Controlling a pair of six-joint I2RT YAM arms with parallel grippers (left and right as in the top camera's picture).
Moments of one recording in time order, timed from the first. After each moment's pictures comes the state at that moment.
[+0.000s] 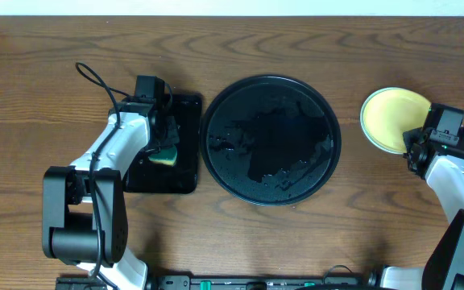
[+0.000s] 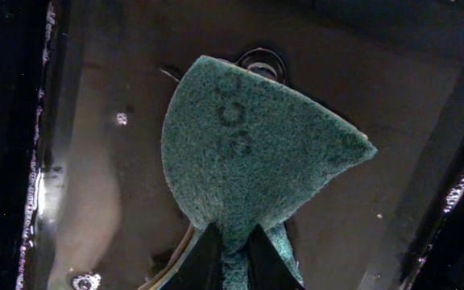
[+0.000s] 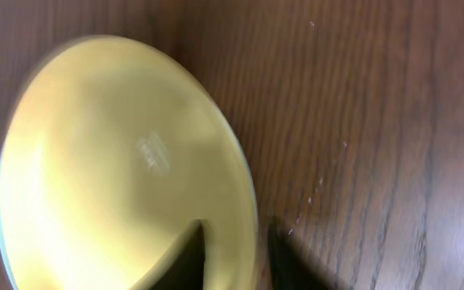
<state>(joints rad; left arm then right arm) -0.08 1.79 1.11 -0.66 -0.03 -0.32 -0.29 1.56 0.82 -0.28 0.23 1.01</state>
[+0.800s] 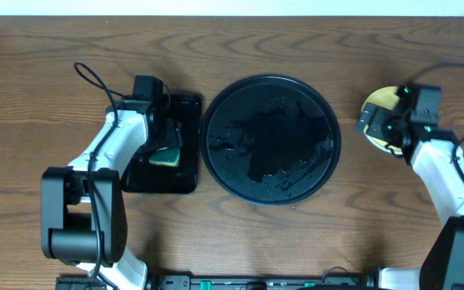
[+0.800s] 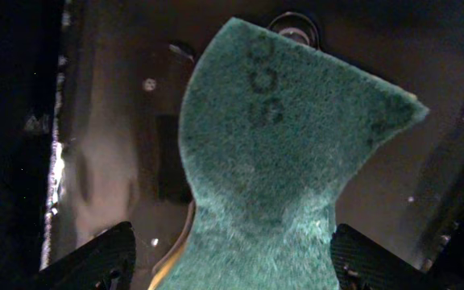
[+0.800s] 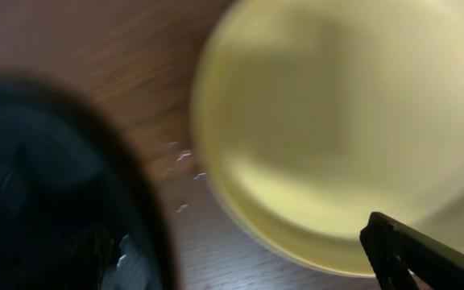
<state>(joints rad) -0.07 1.79 1.14 -0.76 -0.03 -0.32 -0.10 1.56 0.99 -0.43 -0.05 0.23</state>
